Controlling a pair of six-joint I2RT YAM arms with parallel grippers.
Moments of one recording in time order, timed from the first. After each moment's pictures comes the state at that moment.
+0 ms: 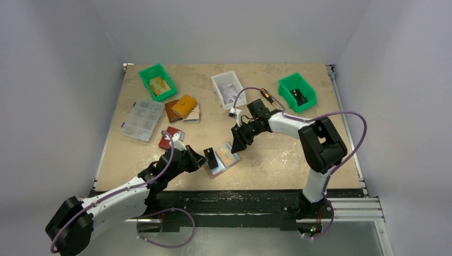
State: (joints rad) left arm -0.75 0.82 0.17 0.18 -0.07 -1.00; right arm 0.52 1.85 1.09 -0.37 -0.81 -0.14
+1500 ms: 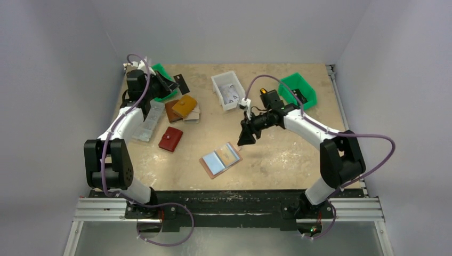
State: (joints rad) left arm 0.03 1.54 1.10 0.09 0.41 -0.61; right arm 0.47 1.63 1.11 -0.53 -0.89 -0.39
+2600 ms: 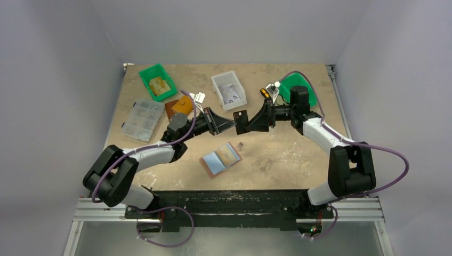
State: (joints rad) left arm -0.58 1.43 0.59 0.94 0.52 -0.98; right arm 0.19 1.49 0.91 0.04 -1.27 0.27
